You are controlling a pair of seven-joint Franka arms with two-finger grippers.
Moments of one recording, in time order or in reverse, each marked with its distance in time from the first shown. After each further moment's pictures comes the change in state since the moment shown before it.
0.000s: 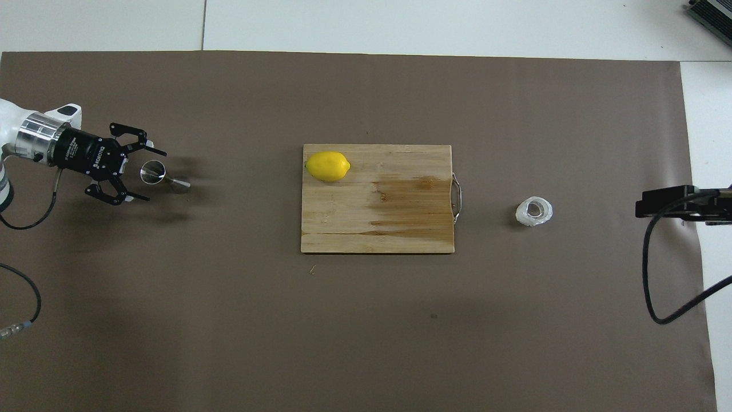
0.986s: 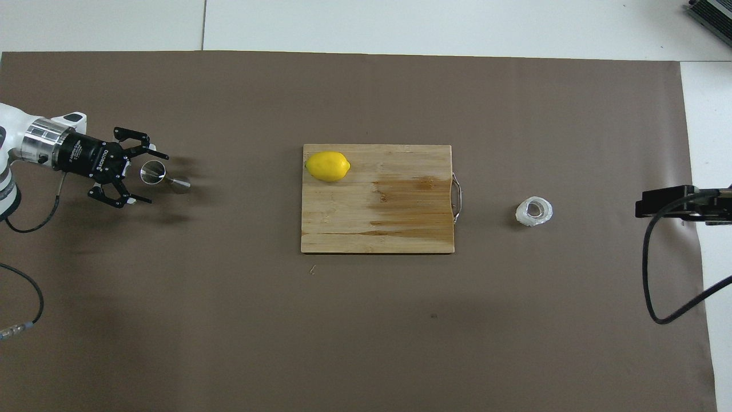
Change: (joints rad) left arm 0.021 0.032 -0.021 -0.007 0.003 0.000 -0.102; right arm 0.000 0.000 0.000 0.000 0.000 0.000 0.000
